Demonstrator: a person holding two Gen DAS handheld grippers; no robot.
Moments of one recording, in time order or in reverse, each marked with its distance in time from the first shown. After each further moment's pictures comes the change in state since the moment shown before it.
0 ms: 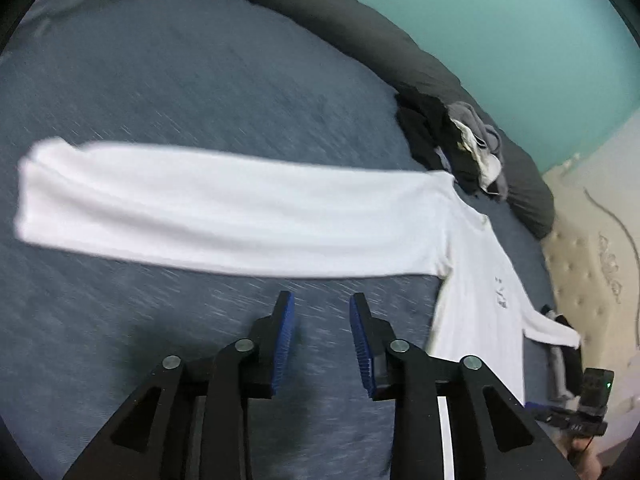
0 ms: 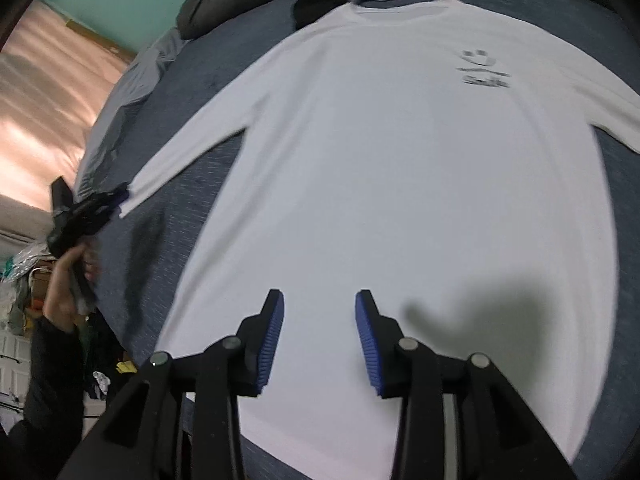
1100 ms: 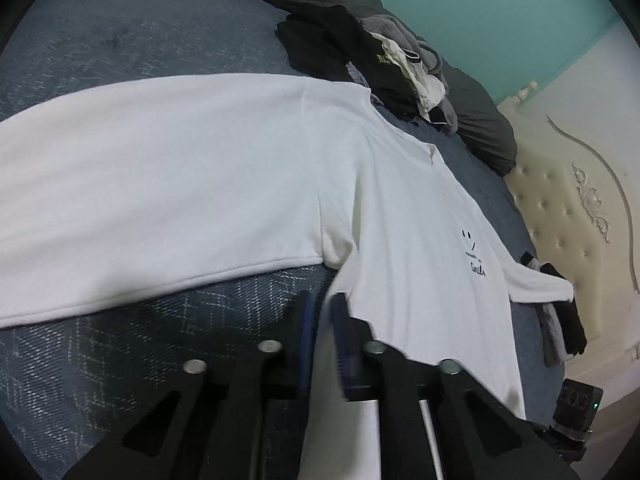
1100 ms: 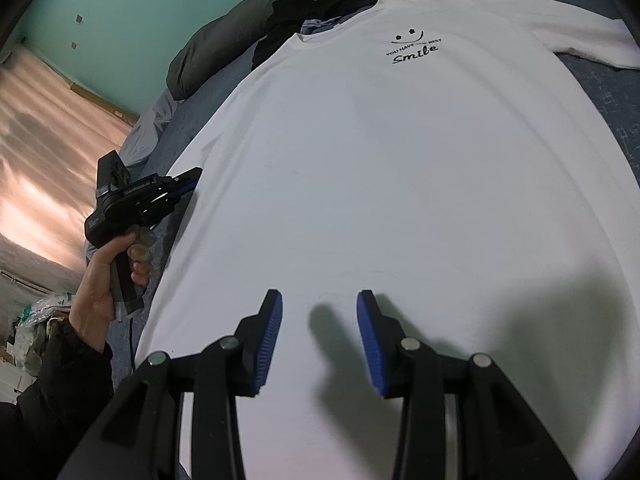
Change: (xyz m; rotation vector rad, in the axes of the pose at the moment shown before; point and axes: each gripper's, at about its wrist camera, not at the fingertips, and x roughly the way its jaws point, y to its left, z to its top) left arm 0.157 -0.142 -0.018 0.174 0.135 -0.173; right arm 0.017 -0.100 -0.043 0.130 -0.211 0.112
